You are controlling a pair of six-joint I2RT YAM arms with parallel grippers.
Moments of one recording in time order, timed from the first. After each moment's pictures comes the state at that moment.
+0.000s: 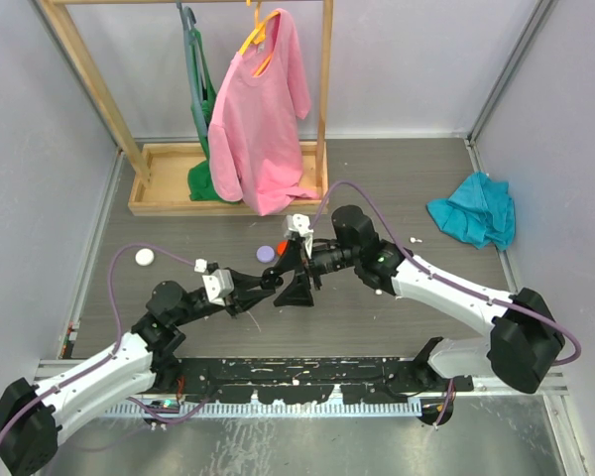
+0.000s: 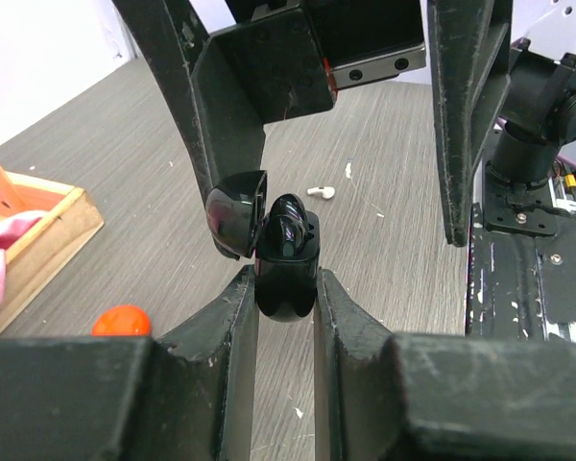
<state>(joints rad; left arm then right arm) -0.71 0.64 0.15 0.63 0.51 0.02 0.80 1.28 0.84 0.11 -0.93 -0.01</state>
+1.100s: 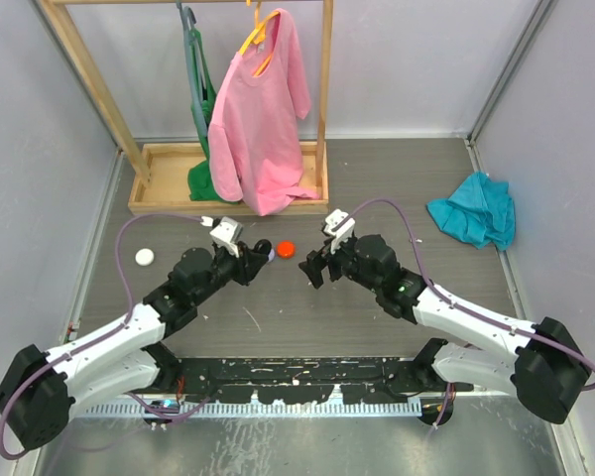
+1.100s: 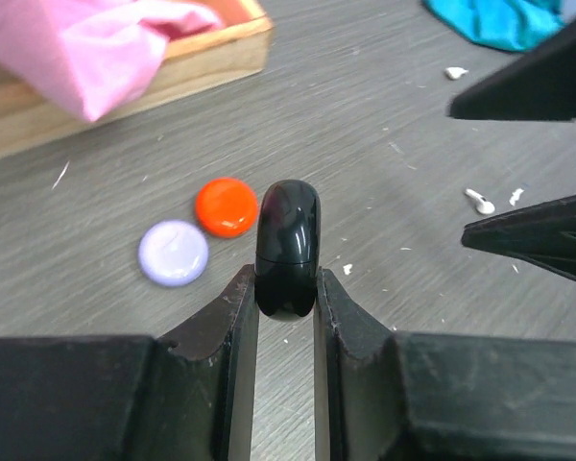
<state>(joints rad) -0.71 0.90 0.40 0.31 0.02 -0.25 0.79 1.06 0.58 0.18 -0.07 0.04</state>
